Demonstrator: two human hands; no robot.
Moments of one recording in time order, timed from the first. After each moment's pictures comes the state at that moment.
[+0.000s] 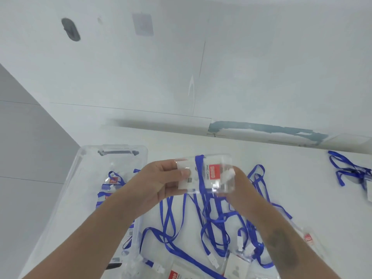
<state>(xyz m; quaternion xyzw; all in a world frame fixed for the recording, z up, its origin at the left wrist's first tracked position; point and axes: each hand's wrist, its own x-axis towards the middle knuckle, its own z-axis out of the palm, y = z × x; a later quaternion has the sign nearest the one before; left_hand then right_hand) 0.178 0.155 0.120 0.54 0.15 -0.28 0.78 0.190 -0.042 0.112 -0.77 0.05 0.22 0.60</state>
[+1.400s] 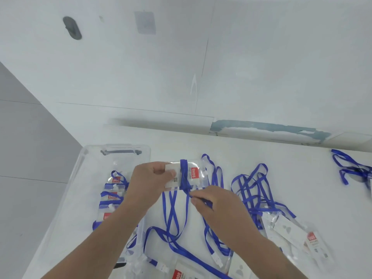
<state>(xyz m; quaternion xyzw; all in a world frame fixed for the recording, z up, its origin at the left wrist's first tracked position) 0.178 0.165 0.084 0.77 0.23 -0.09 0.59 0.145 -0.017 0.092 -0.94 -0.11 0.14 0.30</state>
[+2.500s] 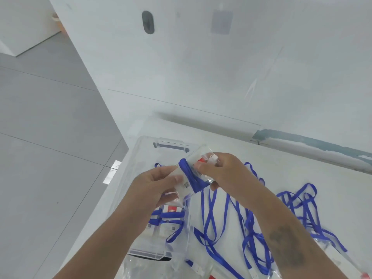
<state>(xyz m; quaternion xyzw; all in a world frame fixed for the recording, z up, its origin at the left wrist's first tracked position) 0.129 0.265 0.104 0.61 0.29 -0.11 0.73 0.211 0.096 0.123 -0.81 -0.08 0.29 0.50</state>
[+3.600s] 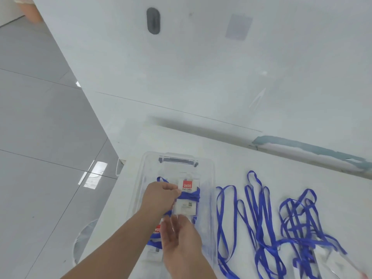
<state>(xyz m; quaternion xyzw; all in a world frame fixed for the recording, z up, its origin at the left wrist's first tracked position) 0.192 0.311 0.017 0.71 0.36 -0.19 0.57 0.140 0.236 0.038 -0.27 0.58 0.20 0.75</state>
